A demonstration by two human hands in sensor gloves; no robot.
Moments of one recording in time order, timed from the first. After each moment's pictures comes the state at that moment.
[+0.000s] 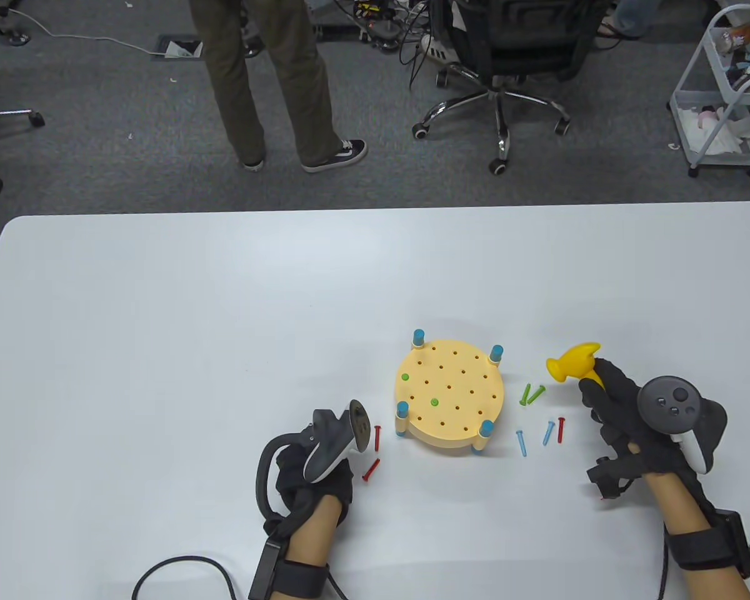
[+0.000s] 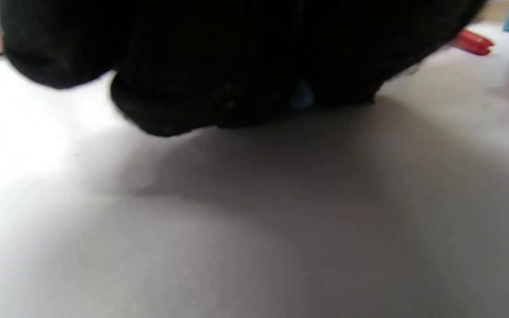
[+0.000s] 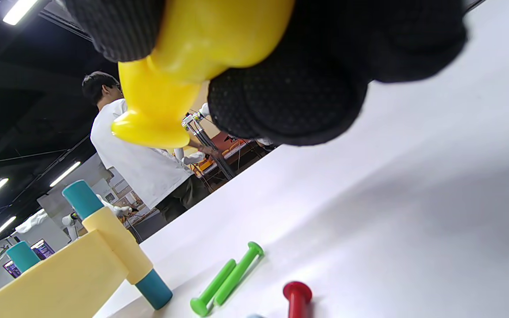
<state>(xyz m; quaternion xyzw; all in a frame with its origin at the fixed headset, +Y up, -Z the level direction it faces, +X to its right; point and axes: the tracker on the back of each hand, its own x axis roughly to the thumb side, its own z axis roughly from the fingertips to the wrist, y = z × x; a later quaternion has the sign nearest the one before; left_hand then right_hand) -0.106 -0.774 -0.247 -0.19 0.05 -0.08 0.98 0.334 -0.743 -0.255 -0.05 -0.07 0.94 0.32</state>
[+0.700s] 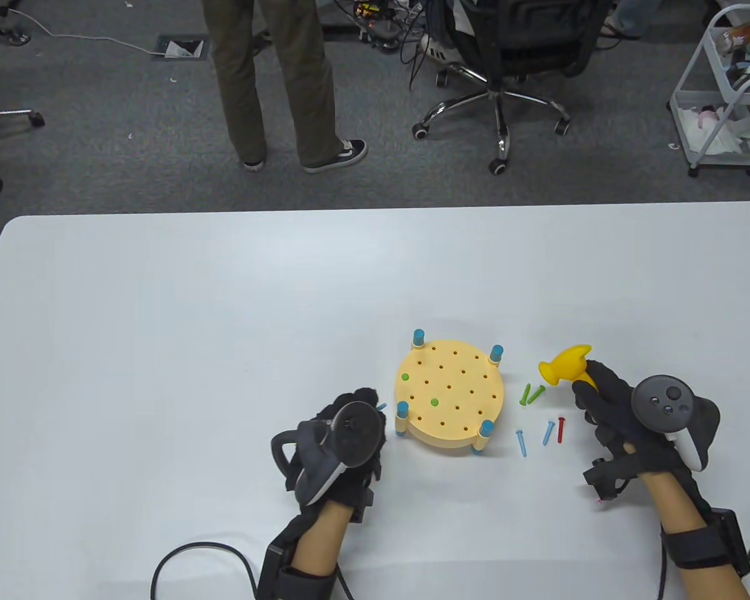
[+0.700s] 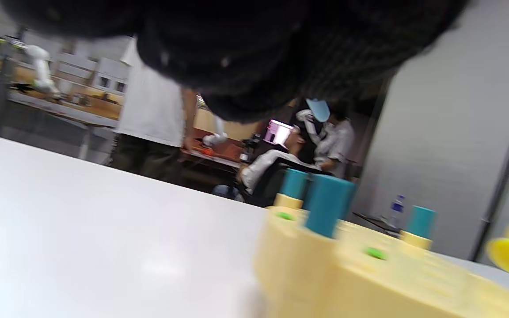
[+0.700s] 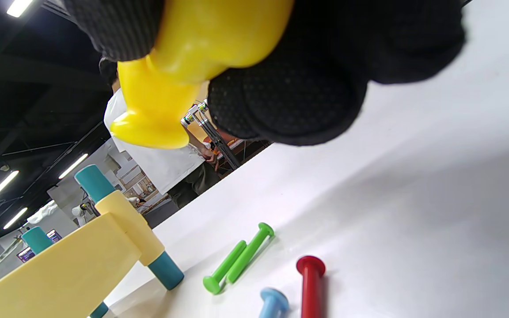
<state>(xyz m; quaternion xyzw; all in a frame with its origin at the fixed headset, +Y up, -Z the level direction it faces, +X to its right) -0.065 -0.673 -0.228 0.06 -0.08 0.15 0.98 0.327 -0.746 -0.257 -0.03 -0.06 0.95 0.32</state>
